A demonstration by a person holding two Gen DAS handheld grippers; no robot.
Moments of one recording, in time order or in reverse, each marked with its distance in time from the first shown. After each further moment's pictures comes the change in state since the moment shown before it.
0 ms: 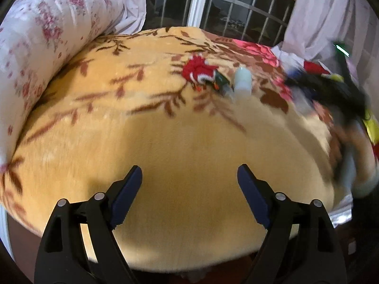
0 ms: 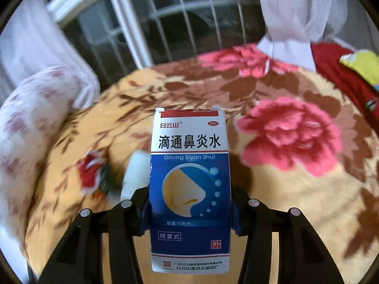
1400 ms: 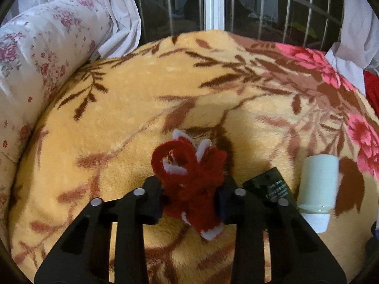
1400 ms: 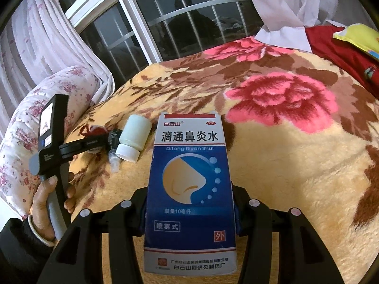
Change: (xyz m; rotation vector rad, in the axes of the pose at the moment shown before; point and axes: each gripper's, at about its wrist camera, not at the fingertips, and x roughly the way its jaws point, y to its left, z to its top) left arm 0.165 -0.022 0.145 0.050 -0.017 0.254; right arm 0.009 -0.045 -0.048 0.057 0.001 0.123
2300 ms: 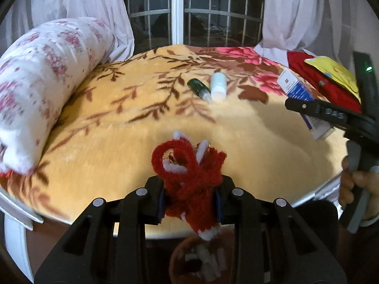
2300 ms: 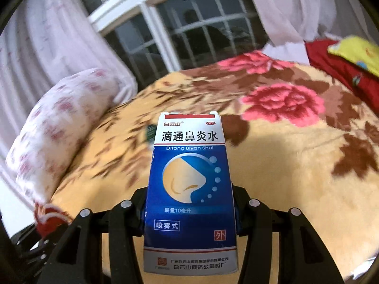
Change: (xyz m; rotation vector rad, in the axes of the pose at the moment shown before) left arm -0.231 0.023 -0.192 0.105 -0.084 -0.189; right arm -0.105 0.061 -0.050 -0.073 -0.042 0.060
